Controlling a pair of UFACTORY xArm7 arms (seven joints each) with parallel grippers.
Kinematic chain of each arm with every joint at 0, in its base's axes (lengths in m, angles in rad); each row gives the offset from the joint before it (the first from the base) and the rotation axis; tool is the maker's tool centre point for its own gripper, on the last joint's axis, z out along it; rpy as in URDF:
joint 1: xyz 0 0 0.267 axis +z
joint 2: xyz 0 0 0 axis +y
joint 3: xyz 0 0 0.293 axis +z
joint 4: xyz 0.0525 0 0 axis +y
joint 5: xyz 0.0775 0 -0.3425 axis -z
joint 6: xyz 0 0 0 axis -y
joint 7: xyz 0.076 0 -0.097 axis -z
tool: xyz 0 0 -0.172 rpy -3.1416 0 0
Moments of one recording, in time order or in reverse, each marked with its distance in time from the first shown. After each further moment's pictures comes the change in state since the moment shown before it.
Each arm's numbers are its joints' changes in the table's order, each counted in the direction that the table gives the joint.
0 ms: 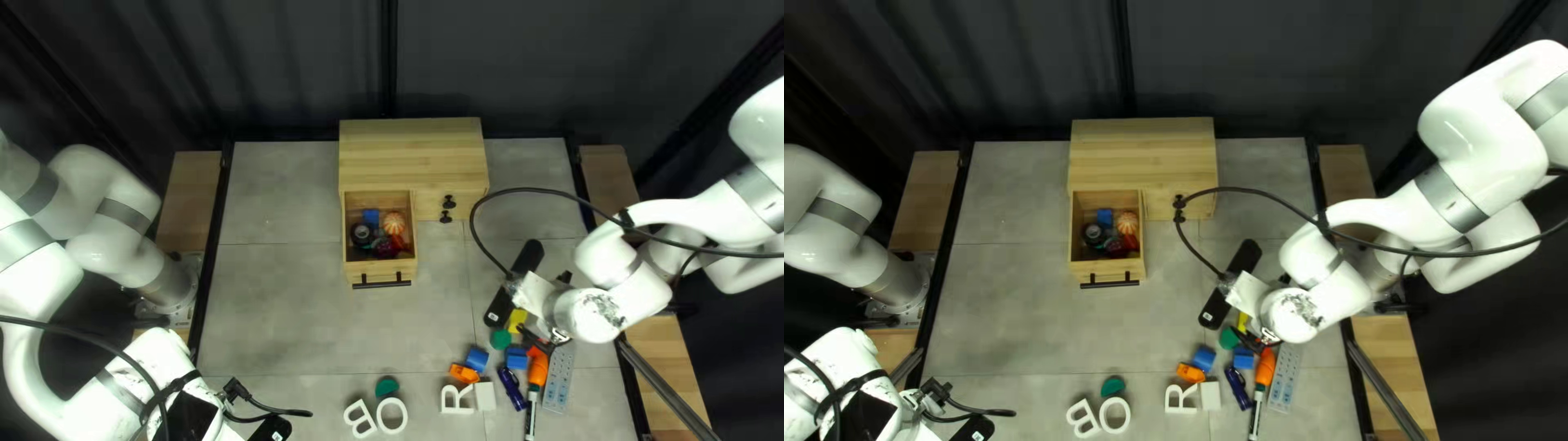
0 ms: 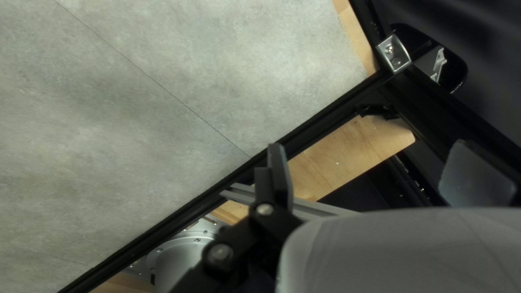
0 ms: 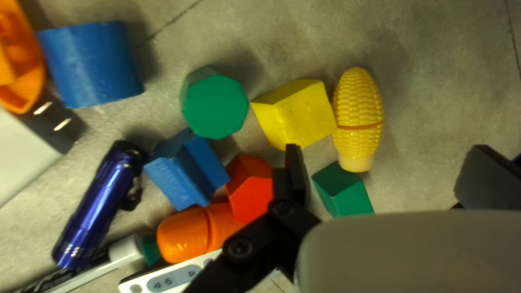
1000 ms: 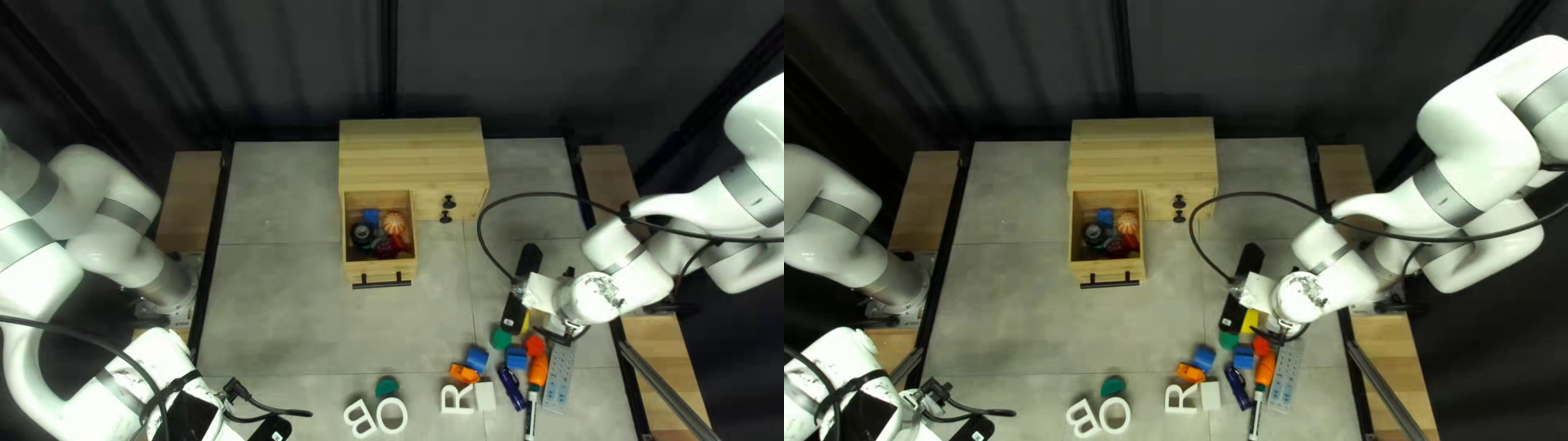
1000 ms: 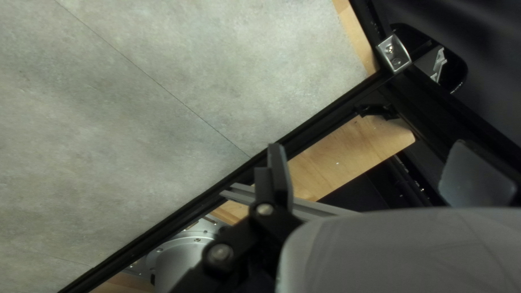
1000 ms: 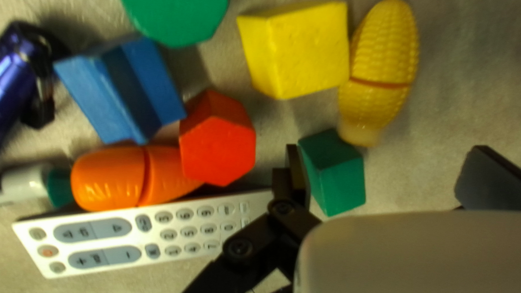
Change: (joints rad) left arm 0.000 0.000 0.000 0.000 0.000 0.000 0.000; right arm 0.078 -0.040 -0.057 0.139 0.119 0.092 -0.302
